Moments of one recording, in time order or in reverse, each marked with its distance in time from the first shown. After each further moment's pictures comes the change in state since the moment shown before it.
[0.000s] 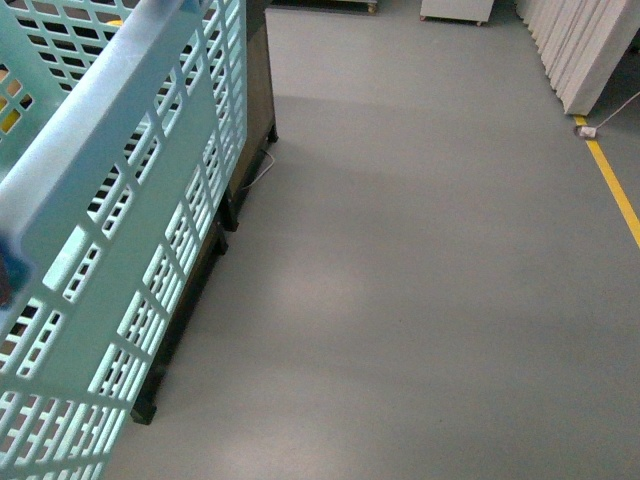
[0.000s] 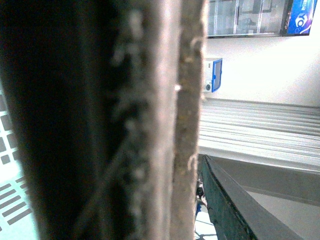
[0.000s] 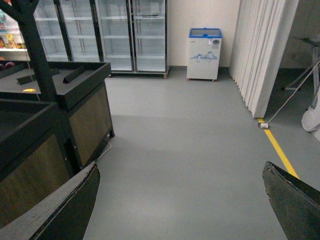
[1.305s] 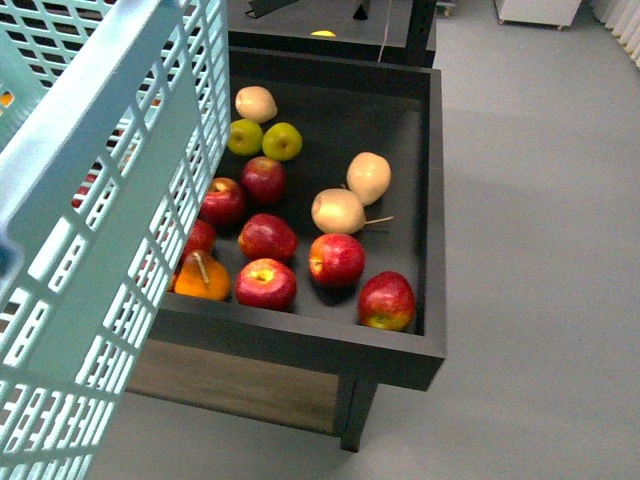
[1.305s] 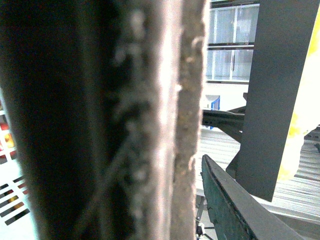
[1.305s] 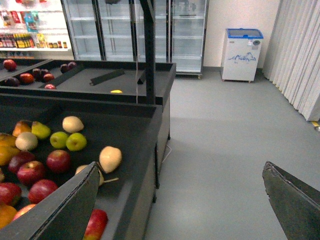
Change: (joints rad) left arm 0.002 -0.001 0.000 -0.002 -0.018 0.006; right arm 0.000 0.000 0.000 -0.001 -0.003 0.000
